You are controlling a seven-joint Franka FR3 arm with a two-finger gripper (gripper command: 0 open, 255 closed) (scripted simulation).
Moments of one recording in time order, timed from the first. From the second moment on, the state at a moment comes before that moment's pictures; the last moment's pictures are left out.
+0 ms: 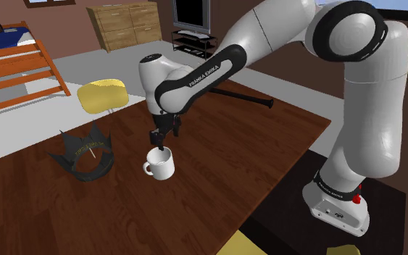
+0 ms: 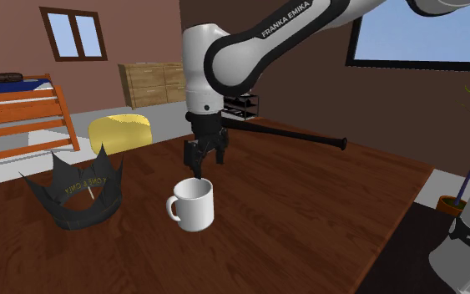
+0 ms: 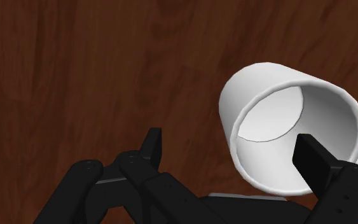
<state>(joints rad) 0.20 0.38 0.33 -1.81 -0.13 2.15 0.39</state>
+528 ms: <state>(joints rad) 0.22 0.48 0.31 -1.78 -0.17 2.21 0.42</state>
